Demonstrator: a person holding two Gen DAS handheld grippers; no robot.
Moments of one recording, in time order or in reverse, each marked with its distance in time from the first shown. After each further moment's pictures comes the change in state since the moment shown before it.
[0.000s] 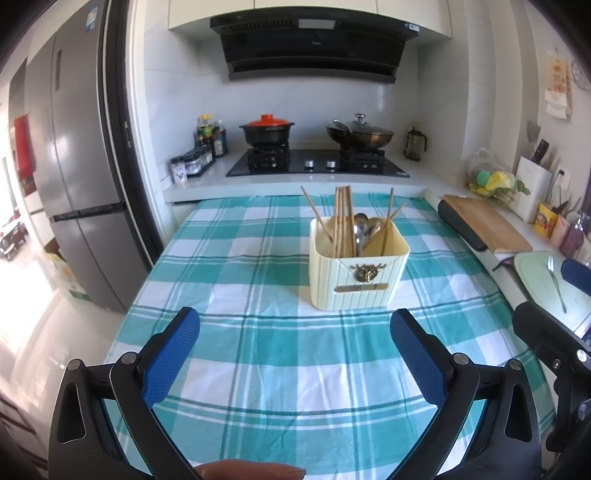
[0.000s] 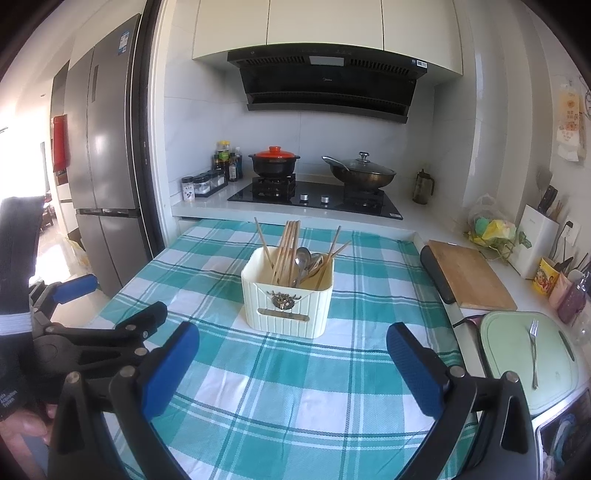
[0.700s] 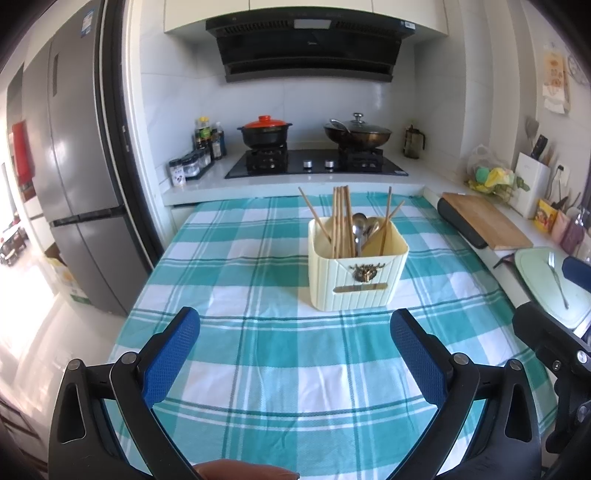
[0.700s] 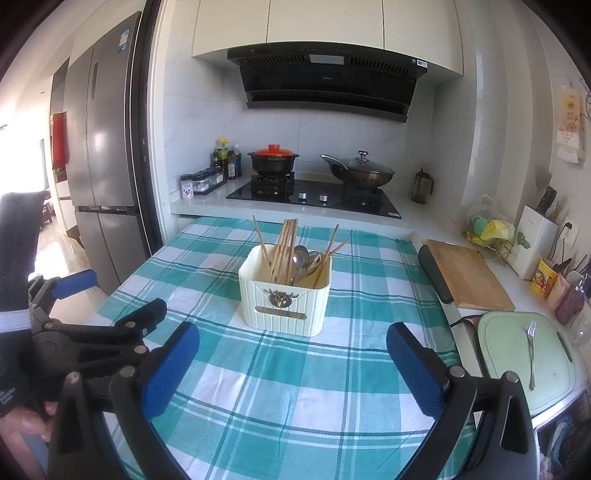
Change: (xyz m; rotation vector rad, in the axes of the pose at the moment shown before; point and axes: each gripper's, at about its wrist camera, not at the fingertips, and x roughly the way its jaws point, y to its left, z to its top) left arm -0.001 -0.003 0.000 0.014 -0.002 0.003; right arm -0.002 -0.004 -0.003 0.002 0.007 -0.004
